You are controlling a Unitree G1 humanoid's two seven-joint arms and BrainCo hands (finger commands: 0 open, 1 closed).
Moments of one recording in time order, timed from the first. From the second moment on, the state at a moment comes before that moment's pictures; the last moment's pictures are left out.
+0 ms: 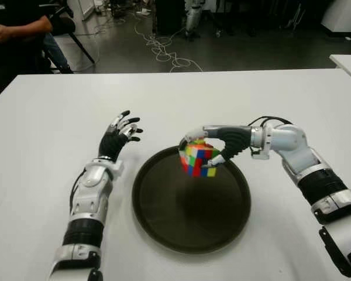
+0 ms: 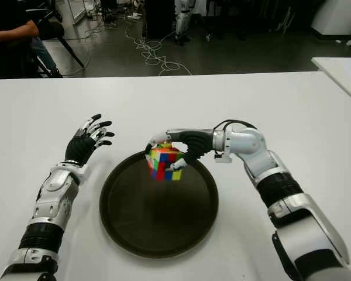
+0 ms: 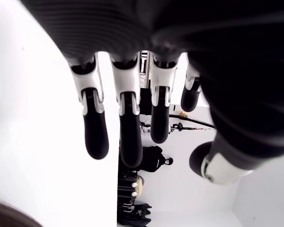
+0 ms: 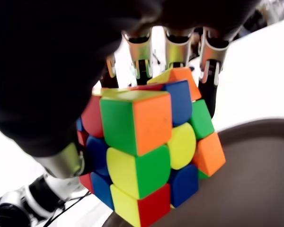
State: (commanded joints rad) left arm -0.33 0.04 0.12 0.48 -0.17 -0.06 -0.18; right arm -0.69 -0.40 0.38 0.62 0.10 -0.68 1.03
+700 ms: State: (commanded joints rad) left arm -0.33 0.04 0.12 0.47 -0.17 -0.05 -0.18; right arm -0.68 -0.33 0.28 0.62 0.28 -0.49 1.32
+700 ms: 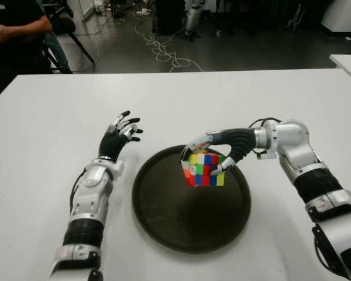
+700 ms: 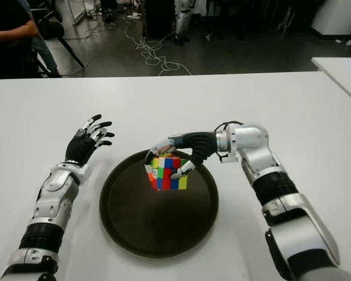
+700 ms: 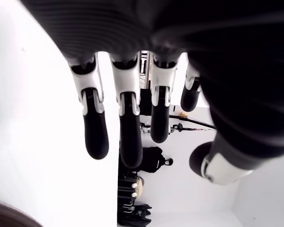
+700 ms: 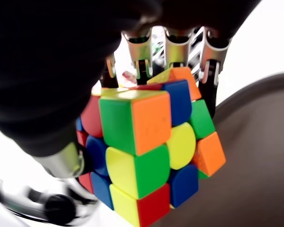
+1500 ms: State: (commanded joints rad) left arm -0.32 0.04 0.11 0.46 -0.16 -0.06 -0.17; right arm -0.62 -0.26 0.19 0.55 0.28 -0.30 1.24
